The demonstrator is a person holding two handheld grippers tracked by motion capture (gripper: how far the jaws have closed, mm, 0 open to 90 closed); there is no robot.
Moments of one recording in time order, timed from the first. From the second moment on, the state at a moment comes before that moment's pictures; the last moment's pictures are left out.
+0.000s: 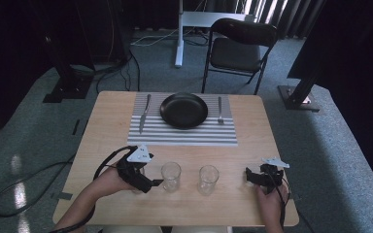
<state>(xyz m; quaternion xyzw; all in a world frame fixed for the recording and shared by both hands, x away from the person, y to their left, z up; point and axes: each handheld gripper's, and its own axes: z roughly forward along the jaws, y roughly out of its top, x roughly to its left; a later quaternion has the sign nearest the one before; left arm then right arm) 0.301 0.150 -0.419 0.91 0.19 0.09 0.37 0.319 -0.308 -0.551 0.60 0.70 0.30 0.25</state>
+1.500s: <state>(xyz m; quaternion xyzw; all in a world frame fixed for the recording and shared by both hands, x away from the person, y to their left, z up) 0.325 0.080 -0.443 0.96 0.19 0.06 0.22 0.319 -0.308 -0.551 0.60 0.70 0.30 0.25</state>
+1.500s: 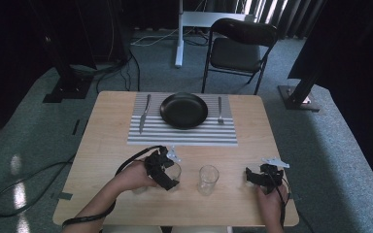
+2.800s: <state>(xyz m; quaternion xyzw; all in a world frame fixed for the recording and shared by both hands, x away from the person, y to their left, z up) 0.335 0.077 -0.435 0.94 0.26 0.10 0.20 0.319 -0.308 -0.551 0.60 0.70 0.30 0.25</state>
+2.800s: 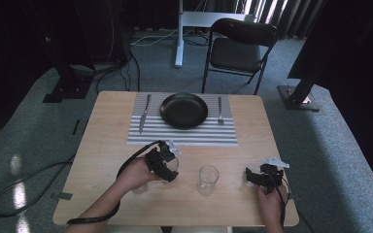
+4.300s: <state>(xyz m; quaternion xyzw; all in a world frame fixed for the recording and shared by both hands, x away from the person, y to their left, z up) 0.446 0.123 -0.412 0.87 0.42 0.13 0.23 0.319 -0.308 -0.551 0.60 0.70 0.30 0.25</state>
